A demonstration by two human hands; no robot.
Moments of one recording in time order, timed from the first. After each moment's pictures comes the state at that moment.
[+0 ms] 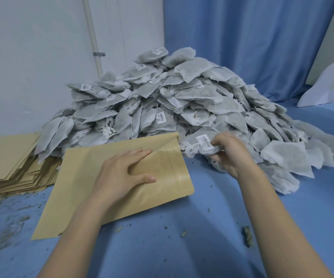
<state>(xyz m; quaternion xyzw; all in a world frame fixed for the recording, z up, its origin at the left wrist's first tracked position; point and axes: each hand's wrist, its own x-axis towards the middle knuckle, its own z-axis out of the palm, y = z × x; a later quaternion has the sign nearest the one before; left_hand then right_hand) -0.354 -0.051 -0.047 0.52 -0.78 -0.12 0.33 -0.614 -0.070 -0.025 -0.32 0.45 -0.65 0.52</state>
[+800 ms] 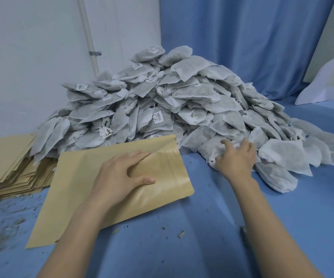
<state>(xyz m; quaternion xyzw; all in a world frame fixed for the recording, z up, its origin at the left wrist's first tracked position) -0.358 -0.052 -0.051 0.53 -0.78 -0.11 0.33 -0.637 -0.082 -0.074 -0.51 0.82 -0.27 -0.04</state>
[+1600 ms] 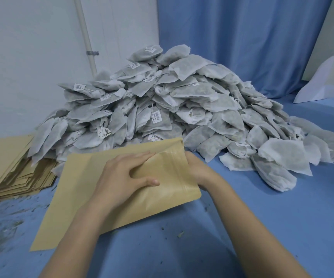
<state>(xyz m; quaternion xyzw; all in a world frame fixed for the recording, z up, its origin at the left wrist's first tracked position) -0.368 -0.048 -0.047 0.47 -0.80 -0.11 0.35 -0.564 -0.066 -0.048 -0.66 0.52 -0.35 0.43</state>
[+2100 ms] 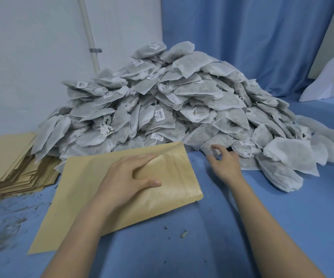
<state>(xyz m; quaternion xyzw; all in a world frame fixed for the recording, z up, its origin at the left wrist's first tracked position) -0.362 -0.054 -0.057 0.47 -0.80 -0.14 0.34 -0.629 -0.097 -0.097 -0.52 0.73 -0.40 0.18</state>
